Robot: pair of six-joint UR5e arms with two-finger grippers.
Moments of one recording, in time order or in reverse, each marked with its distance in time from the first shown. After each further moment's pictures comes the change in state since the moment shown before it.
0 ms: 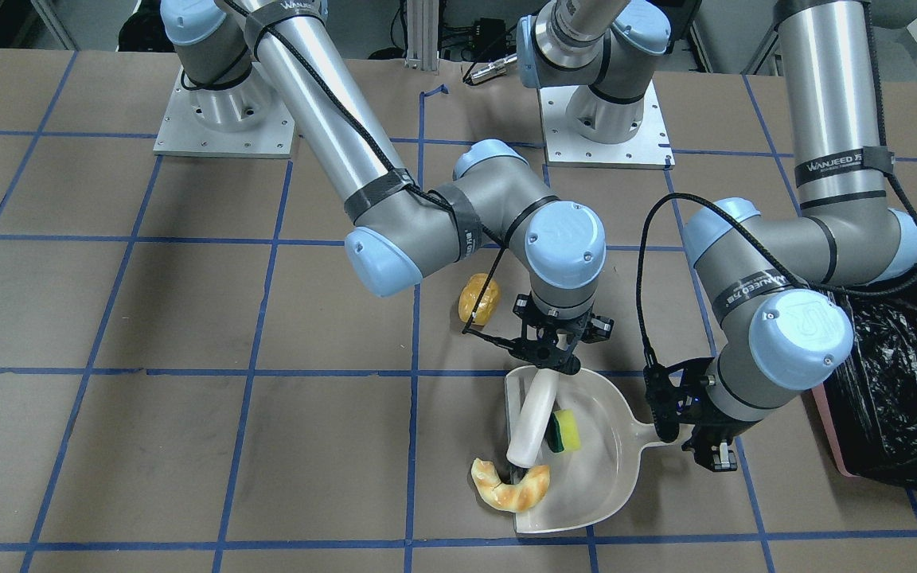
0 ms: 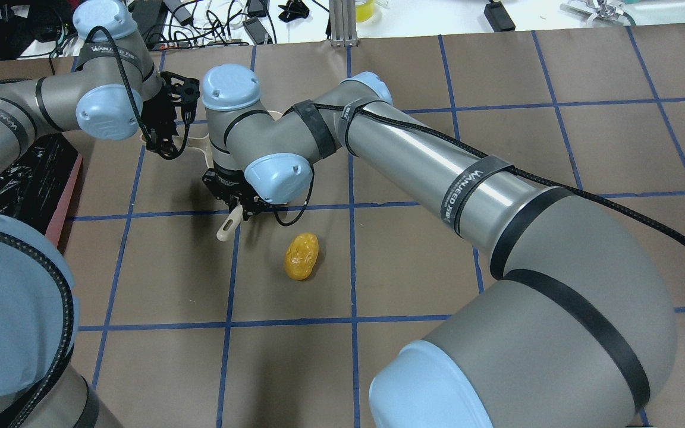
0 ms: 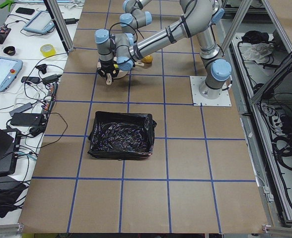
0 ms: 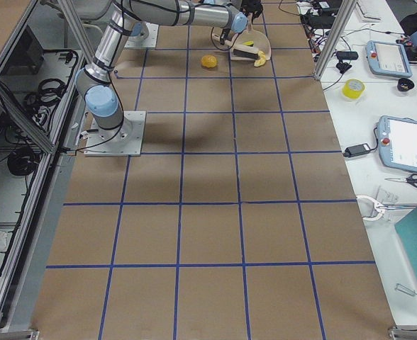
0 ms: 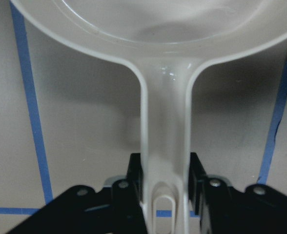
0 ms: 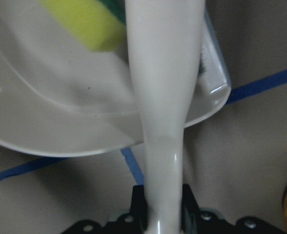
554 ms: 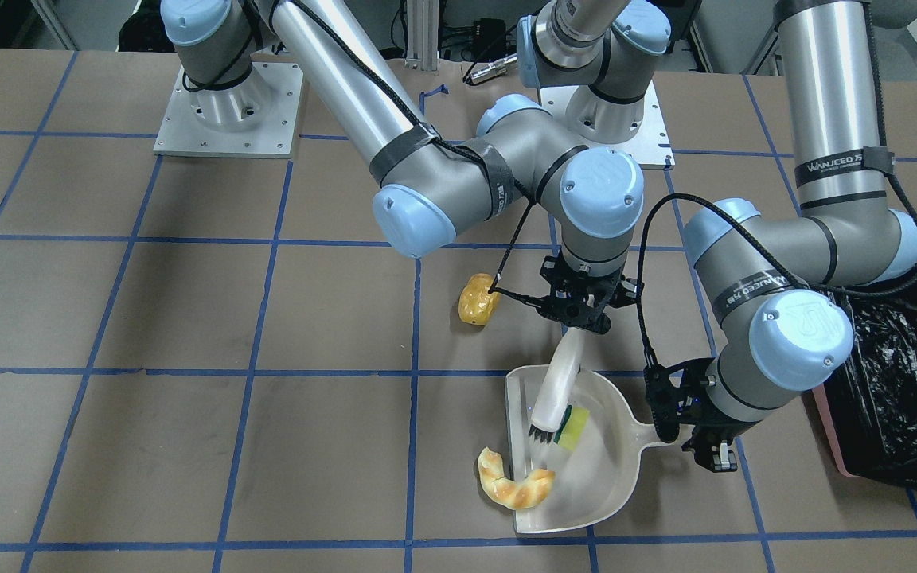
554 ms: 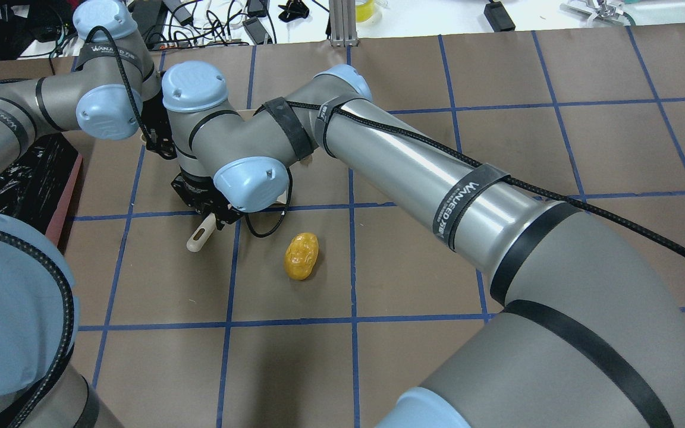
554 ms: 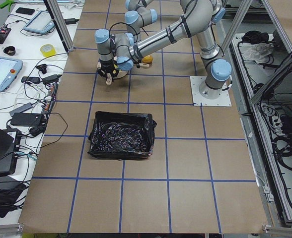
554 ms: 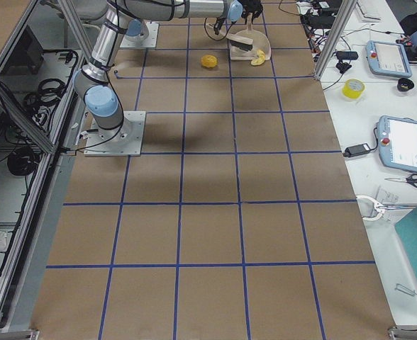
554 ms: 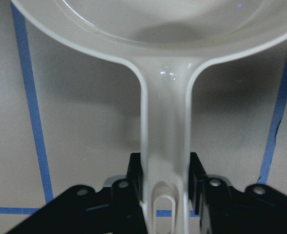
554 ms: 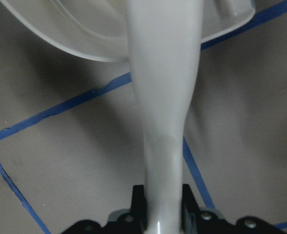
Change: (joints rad) left arm 0.000 0.000 0.000 0.000 0.000 0.001; right arm 0.044 -0.060 -0.019 0.092 -0.007 0.060
